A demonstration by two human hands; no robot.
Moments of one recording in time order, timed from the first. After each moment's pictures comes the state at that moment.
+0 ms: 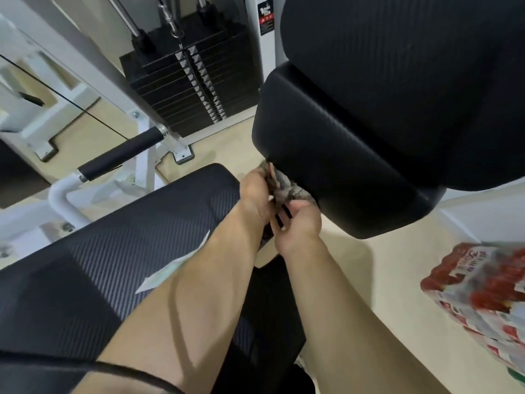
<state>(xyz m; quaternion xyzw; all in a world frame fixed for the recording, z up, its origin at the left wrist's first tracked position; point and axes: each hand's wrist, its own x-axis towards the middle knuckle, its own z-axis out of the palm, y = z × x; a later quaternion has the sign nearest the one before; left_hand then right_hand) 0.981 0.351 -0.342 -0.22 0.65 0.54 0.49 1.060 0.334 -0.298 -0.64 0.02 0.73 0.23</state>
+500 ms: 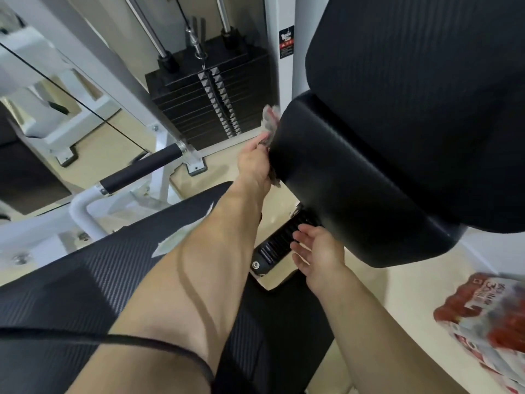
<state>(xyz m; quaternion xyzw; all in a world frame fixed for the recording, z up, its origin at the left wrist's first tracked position) 0.911 0.395 -0.327 -0.03 0.71 0.57 0.41 1.080 0.341 -0.303 -0.68 -0.13 0.71 0.10</state>
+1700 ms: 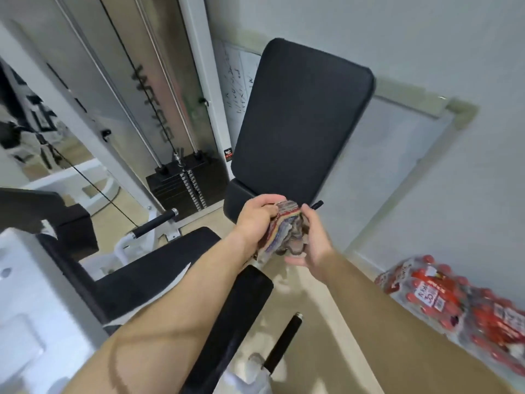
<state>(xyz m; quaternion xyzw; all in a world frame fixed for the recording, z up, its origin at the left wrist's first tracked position) 1.133 0.253 0.016 0.26 0.68 0.47 0.50 1.265 0.277 0.011 -0.58 -0.34 0.72 0.19</state>
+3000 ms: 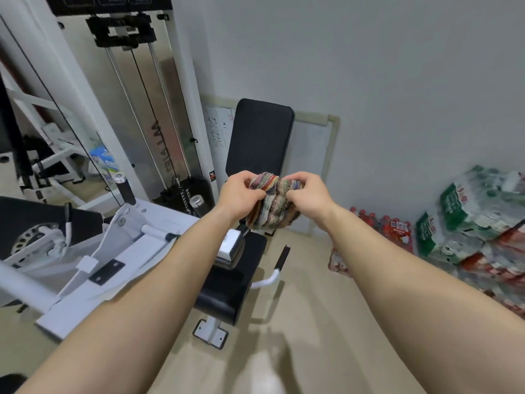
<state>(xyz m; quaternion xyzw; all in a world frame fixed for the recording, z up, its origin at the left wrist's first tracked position) 1.153 -0.148 0.256 0.55 0.67 0.39 0.30 1.320 -0.127 0.259 -0.56 -0.62 0.41 0.35</state>
